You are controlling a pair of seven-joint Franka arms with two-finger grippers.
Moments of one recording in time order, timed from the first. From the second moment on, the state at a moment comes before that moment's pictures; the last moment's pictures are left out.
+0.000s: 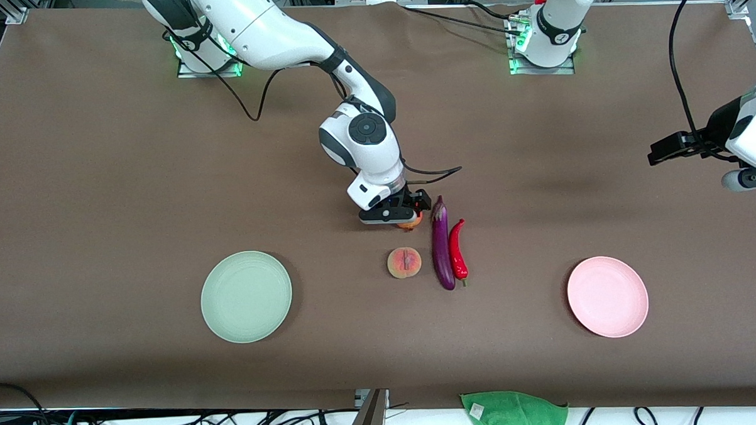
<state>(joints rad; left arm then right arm) -0.02 0.16 0.04 -1.50 -0.02 1.52 -0.13 0.75 0.90 0.08 -1.34 -0.09 2.53 0.94</state>
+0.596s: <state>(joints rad) -0.03 0.33 0.03 -1.47 -0.11 1.58 -0.10 0.76 0.92 0.08 -1.33 -0.09 2.55 0.98</state>
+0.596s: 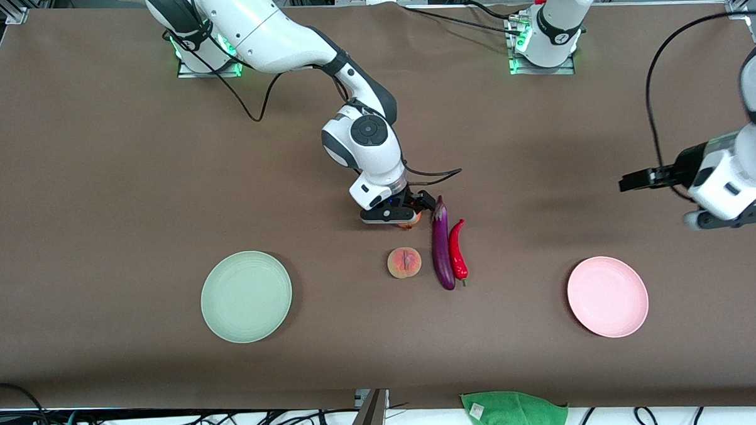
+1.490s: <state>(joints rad) -0.14 0.58 -0.09 -1.60 -0.12 2.13 -0.34 0.77 0.95 0.08 -1.31 -0.09 2.54 1.00</state>
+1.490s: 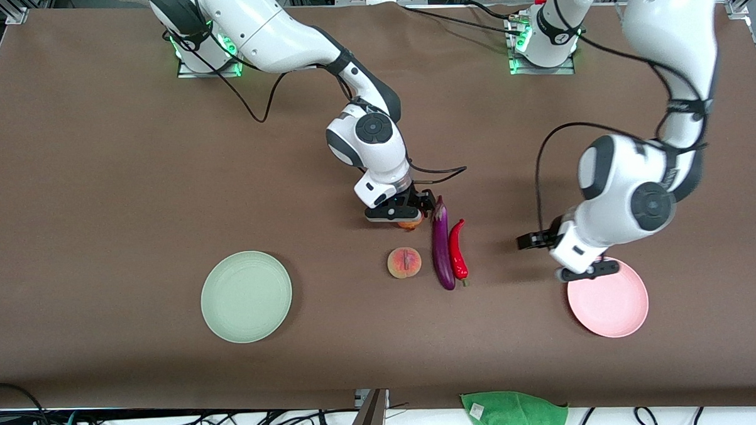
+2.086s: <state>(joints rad) -0.22 0.71 -0.13 -1.60 -0.12 2.36 -0.47 0.77 0.95 0.05 -1.28 -0.10 2.52 0.99</state>
